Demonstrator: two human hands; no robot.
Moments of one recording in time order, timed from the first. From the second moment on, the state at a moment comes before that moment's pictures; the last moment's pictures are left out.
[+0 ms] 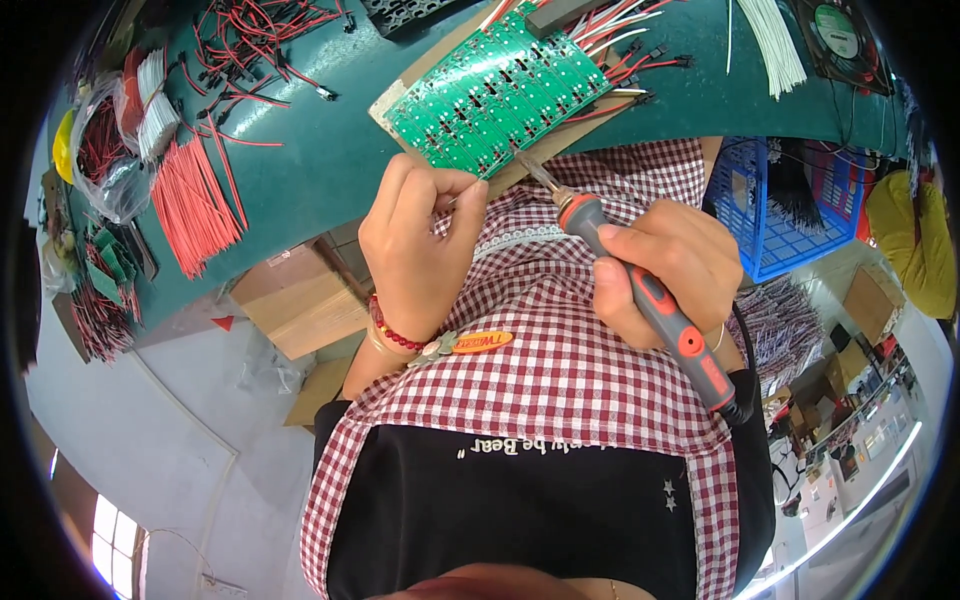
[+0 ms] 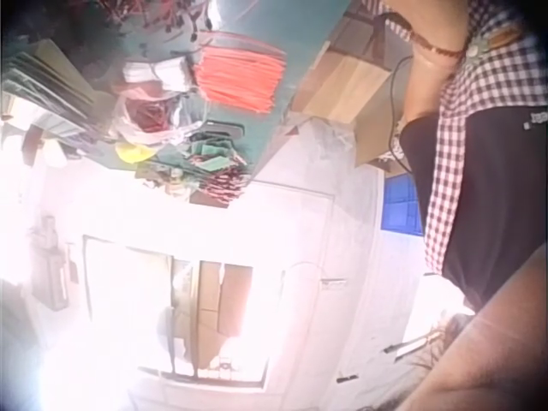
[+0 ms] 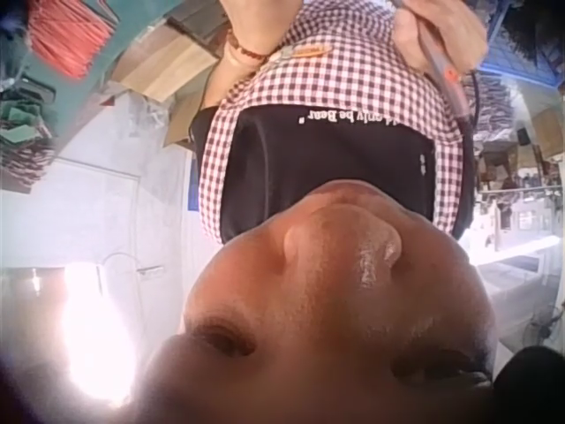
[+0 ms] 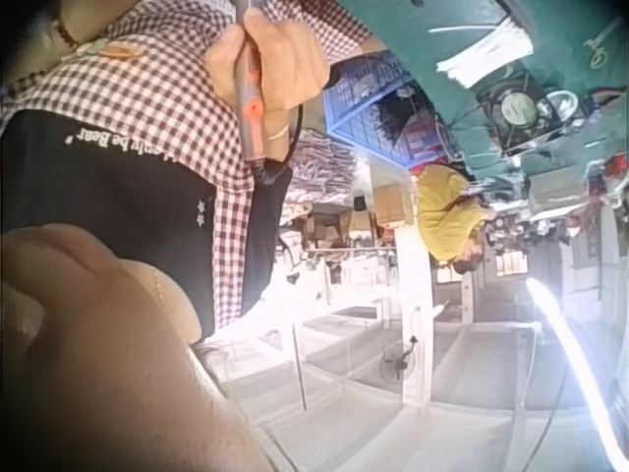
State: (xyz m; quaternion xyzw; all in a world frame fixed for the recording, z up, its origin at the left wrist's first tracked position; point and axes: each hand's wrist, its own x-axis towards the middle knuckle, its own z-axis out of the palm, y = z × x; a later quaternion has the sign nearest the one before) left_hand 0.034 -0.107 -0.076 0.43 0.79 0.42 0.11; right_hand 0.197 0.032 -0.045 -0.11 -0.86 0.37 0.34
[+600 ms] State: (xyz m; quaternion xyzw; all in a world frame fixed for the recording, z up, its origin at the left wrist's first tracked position) left_hand 0.031 -0.107 -0.071 0.41 0.79 0.43 0.13; right_hand 0.203 0.040 -0.040 -0.12 -0.86 0.34 0.37
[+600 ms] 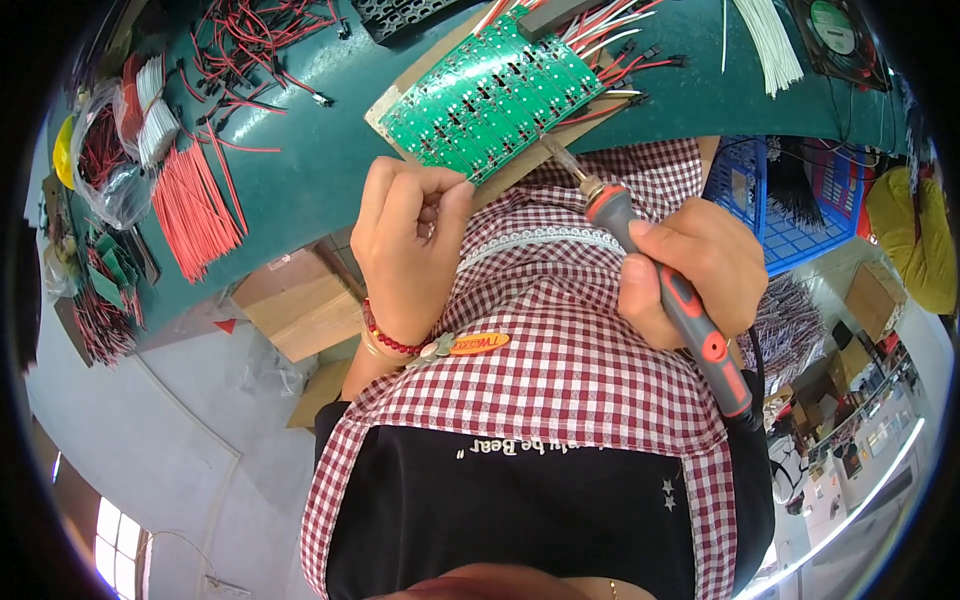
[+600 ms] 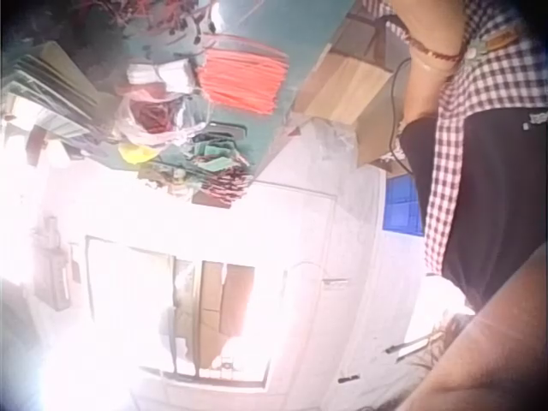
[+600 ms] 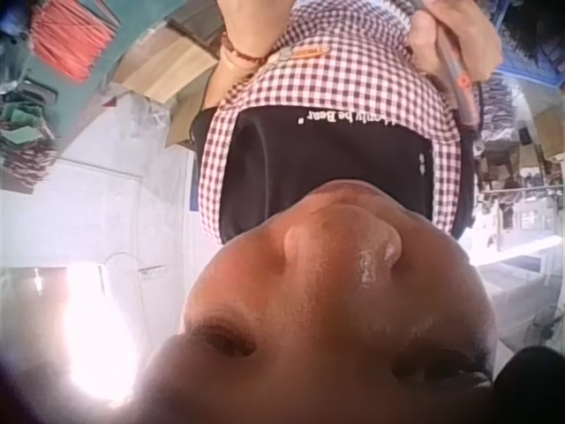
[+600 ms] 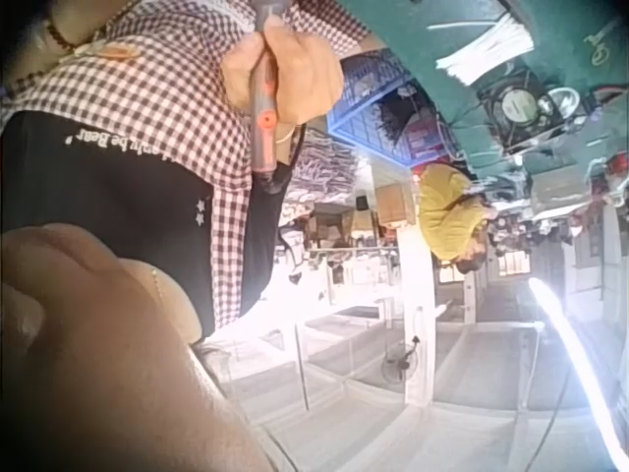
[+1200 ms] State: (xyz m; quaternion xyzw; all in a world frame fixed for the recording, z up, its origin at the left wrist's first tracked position) left_hand 0.028 -0.088 -0.080 0.47 0.78 0.40 0.09; right_hand 0.191 0.038 -0.042 -0.09 -0.87 0.35 0.33
